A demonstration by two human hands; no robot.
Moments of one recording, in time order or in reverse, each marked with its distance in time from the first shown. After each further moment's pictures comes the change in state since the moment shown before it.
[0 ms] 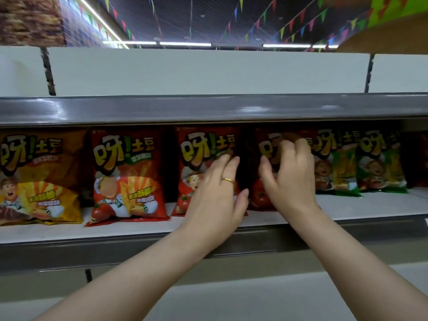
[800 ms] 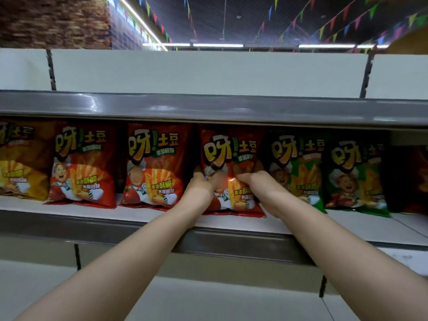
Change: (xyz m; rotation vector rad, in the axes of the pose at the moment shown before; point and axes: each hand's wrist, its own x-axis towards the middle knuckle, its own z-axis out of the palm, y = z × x) left_hand 0.076 0.073 0.083 -0.468 -0.057 -0.987; right_hand 0.026 0.097 -0.007 0.788 -1.100 0.901
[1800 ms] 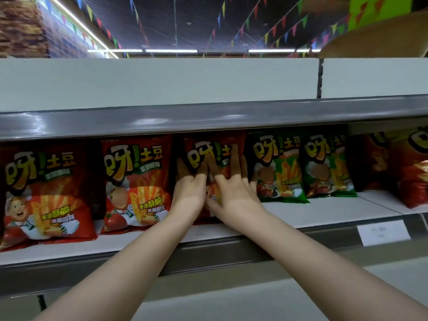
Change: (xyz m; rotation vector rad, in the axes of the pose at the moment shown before) left_hand 0.013 0.001 -0.009 -0.135 -0.054 0.202; right_hand -0.027 -0.005 0.040 -1.010 0.290 -0.287
